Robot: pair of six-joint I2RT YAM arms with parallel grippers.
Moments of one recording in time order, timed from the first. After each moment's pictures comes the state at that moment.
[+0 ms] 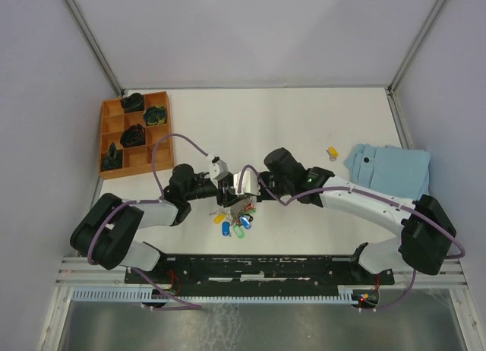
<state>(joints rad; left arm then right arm) -0.49 1.42 0.34 0.97 0.85 -0.01 0.89 1.40 0.97 -0.36 -0.23 -0.74</state>
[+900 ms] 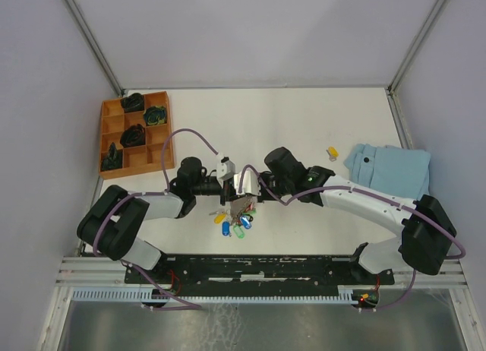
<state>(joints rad) -0.51 1.50 0.44 0.83 0.99 0.10 0.89 1.40 0.99 -0.39 -0.27 -0.75</state>
